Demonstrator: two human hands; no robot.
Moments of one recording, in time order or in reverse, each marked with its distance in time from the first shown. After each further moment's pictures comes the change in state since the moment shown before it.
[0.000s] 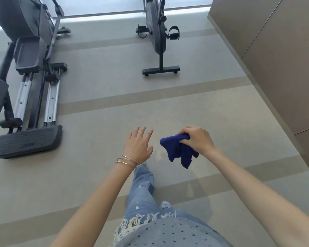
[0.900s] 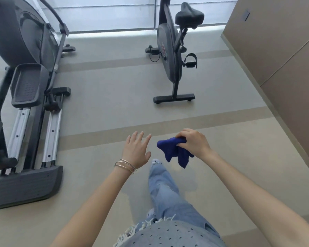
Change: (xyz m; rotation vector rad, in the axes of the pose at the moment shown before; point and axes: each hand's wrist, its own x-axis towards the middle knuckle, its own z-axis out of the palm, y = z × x) left_hand 0.334 -0.223 -0.098 0.015 -0.019 -0.009; right_hand 0.411 -0.091 -0.047 -0.074 0.008 -0.081
